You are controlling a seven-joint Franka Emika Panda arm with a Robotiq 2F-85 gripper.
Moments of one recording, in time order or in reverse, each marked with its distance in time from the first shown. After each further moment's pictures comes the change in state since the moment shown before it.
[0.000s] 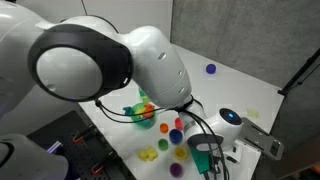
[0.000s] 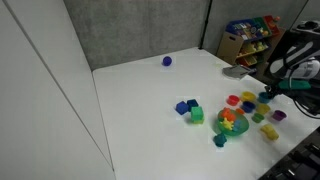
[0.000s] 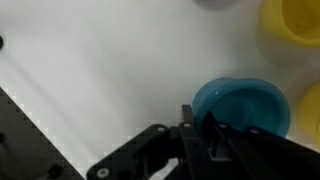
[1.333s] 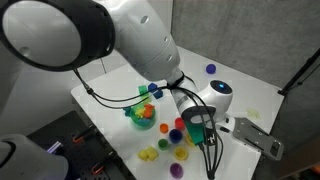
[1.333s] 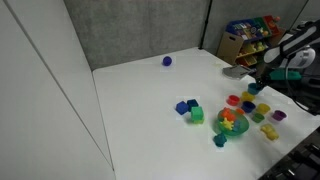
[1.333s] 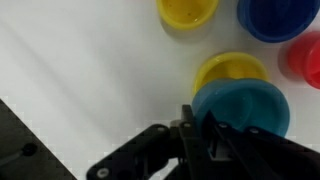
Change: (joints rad) arm 0.083 -0.153 0.051 -0.092 0.000 0.003 0.039
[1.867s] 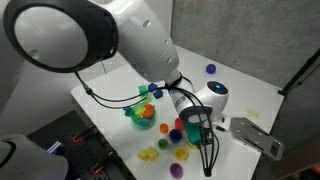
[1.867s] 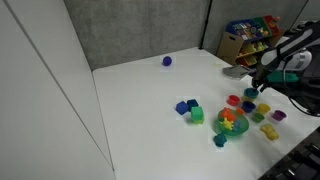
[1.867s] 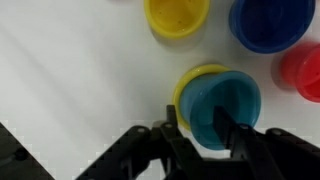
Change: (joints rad) arm 0.007 0.019 0.012 0.000 0.000 0.000 0.000
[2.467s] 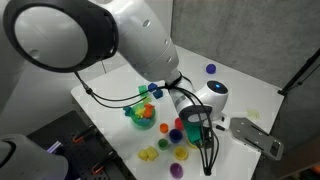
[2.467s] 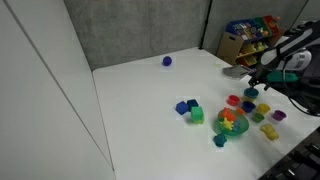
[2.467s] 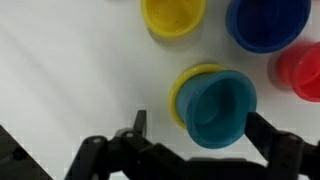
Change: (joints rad) arm 0.000 -0.004 0.005 0.000 0.000 0.000 0.000
